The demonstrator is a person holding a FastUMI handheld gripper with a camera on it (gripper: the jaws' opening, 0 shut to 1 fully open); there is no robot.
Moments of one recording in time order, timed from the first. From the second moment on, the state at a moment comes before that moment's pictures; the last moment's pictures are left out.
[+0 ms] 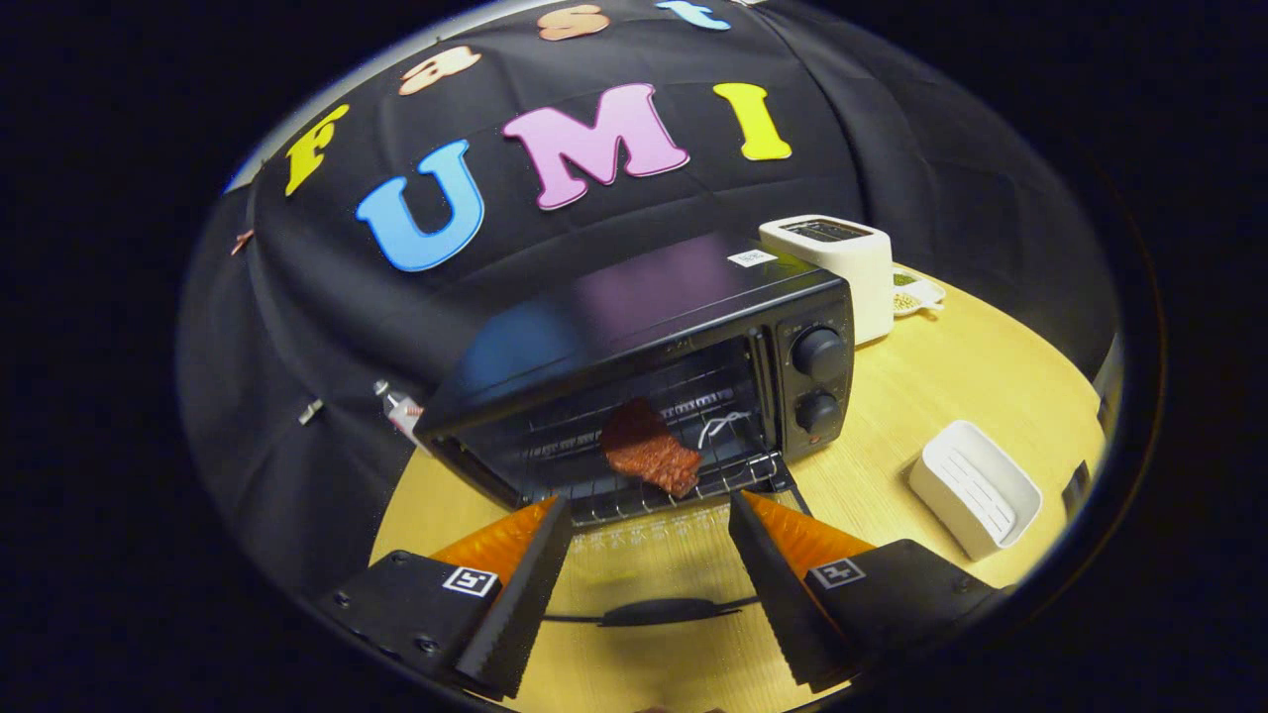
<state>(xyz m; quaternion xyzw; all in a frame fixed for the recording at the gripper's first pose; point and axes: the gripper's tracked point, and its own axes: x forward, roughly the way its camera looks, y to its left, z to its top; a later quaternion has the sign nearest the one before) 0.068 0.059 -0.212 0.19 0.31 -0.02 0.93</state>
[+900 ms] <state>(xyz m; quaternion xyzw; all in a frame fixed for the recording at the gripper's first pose) -0.022 0.102 -0.330 0.03 0.49 0.02 0.87</state>
